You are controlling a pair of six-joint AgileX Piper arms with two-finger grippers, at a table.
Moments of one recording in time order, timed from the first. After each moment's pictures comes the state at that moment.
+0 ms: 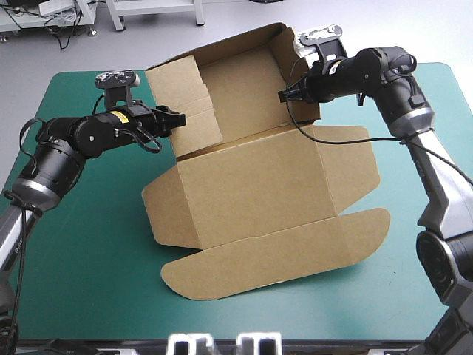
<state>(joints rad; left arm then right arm) -0.26 1.40 -1.34 -0.25 0.66 -0.08 0.32 1.77 -1.93 0.25 1.00 -0.18</state>
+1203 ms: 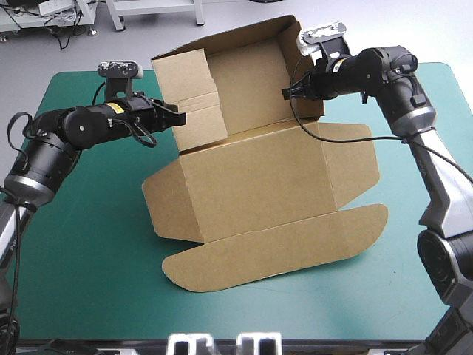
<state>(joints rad) -0.25 1.40 -1.43 -0.38 0.74 0.18 0.31 1.77 -1.93 0.21 0.97 -0.18</state>
